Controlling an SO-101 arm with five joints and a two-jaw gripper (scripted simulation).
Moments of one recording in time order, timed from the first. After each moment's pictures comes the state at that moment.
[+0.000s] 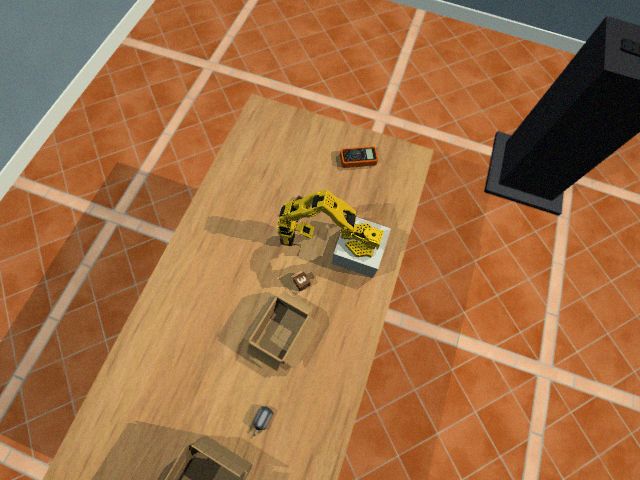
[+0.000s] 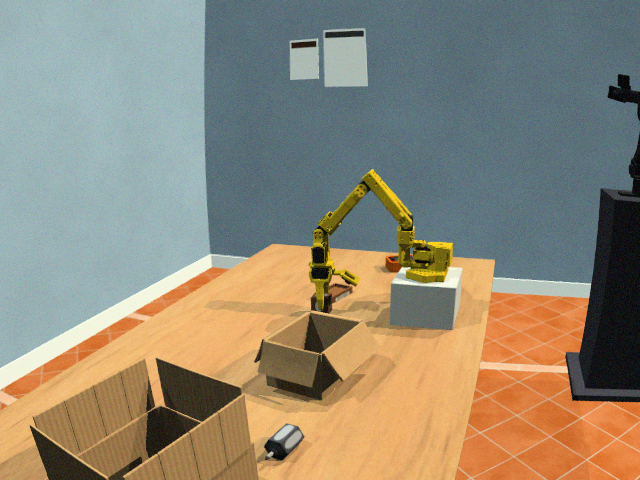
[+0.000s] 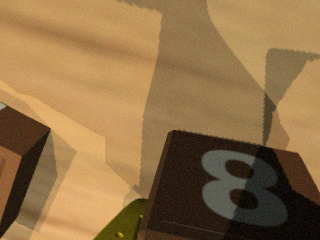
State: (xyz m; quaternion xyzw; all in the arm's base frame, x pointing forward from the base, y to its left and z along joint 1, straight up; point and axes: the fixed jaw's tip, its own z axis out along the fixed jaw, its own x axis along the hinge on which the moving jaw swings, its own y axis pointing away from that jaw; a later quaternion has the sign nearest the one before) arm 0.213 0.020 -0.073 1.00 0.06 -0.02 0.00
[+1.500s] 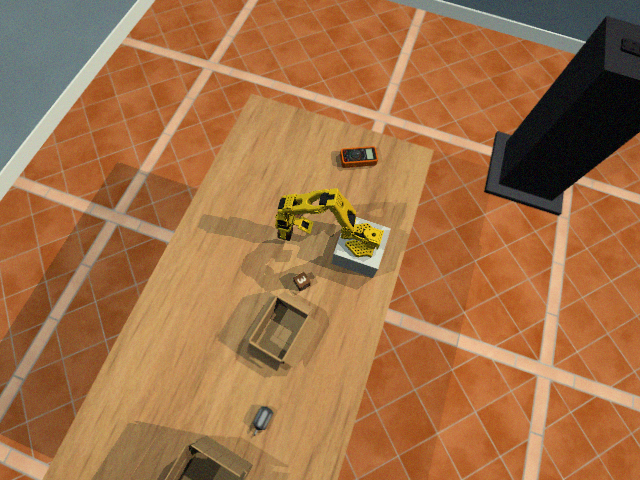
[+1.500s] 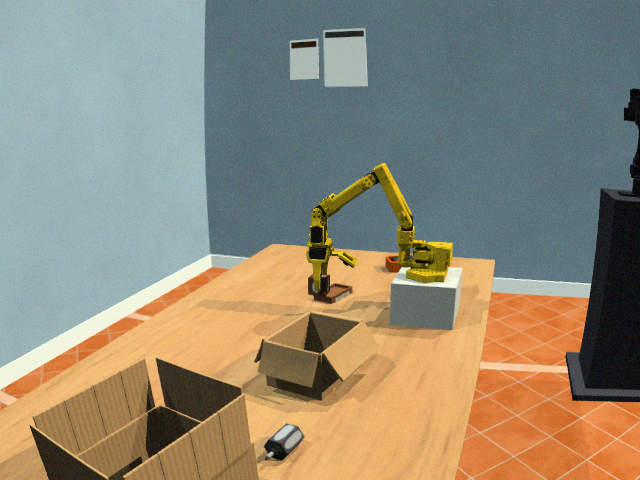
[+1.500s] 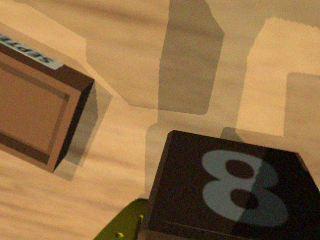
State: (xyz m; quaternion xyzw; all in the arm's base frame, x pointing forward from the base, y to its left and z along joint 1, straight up) arm 0.217 0.020 -0.028 1.00 0.04 -0.01 0.00
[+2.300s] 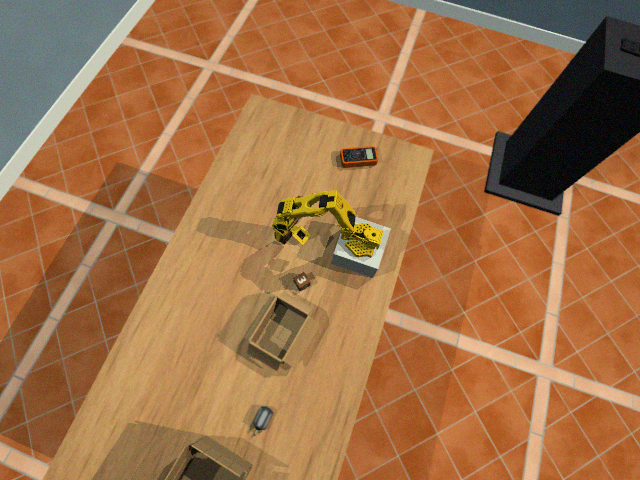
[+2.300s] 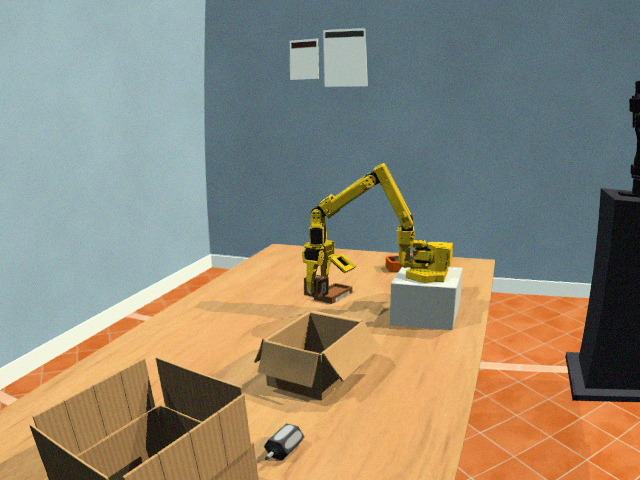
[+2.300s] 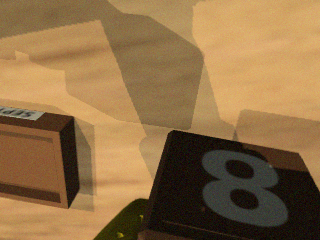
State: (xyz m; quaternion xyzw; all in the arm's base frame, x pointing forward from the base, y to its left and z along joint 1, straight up) arm 0.212 0.034 -0.028 0.99 -0.15 -0.01 0.00
